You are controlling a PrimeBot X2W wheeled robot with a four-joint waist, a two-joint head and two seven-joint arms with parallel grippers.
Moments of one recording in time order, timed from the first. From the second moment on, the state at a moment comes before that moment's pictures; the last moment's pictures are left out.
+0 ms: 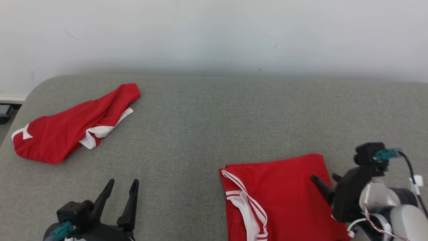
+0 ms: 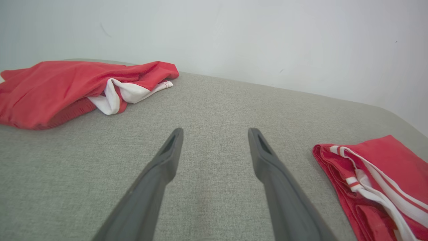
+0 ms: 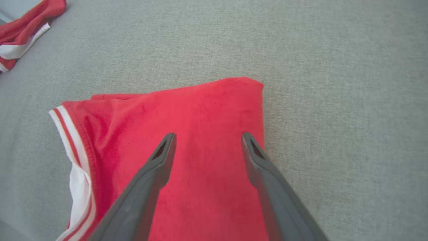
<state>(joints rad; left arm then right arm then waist) -0.17 0.34 -0.54 0.26 -0.59 0.08 -0.24 -0.15 -0.05 -0.11 0.05 0.33 0.13 0.79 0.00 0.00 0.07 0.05</state>
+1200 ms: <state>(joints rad) -0.19 0.36 -0.56 0.25 -0.59 0.09 -0.23 -0.17 -0.05 -0.15 0.31 0.37 0.13 0.75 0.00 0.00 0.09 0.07</state>
